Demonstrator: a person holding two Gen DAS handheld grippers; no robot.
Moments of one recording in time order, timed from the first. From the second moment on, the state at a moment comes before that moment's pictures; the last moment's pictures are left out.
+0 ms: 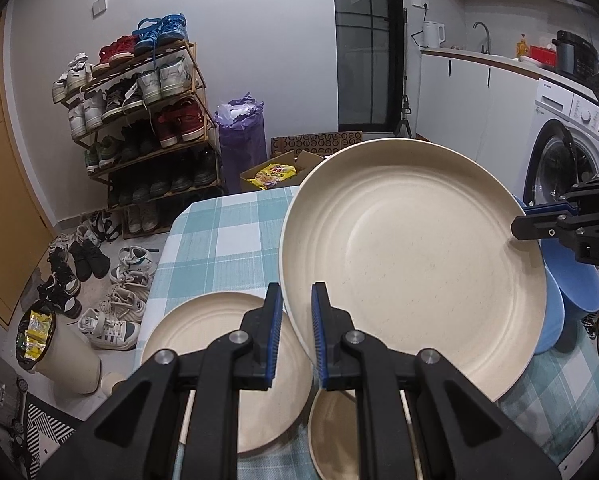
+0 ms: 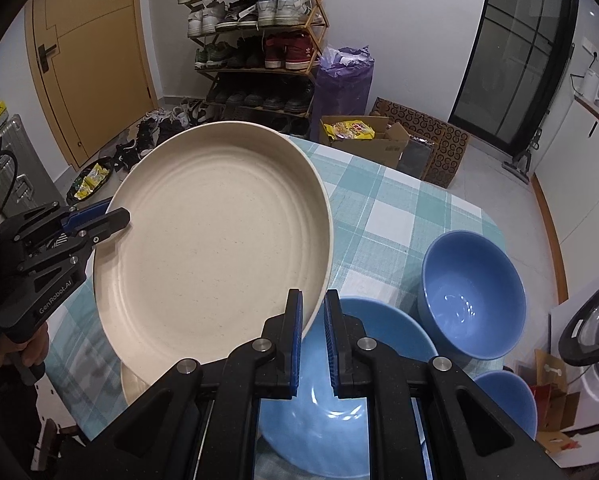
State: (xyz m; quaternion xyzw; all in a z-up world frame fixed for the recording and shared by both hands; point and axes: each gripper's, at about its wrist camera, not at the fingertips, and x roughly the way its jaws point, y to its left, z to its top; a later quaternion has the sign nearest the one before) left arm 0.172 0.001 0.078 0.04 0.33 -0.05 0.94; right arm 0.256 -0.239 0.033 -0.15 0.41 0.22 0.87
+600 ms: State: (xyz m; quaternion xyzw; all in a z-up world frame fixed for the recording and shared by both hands) left arm 0.138 -0.003 0.064 0.04 0.33 -0.05 0.94; right arm 0.211 -0.247 0.020 -0.14 0.40 0.23 0.88
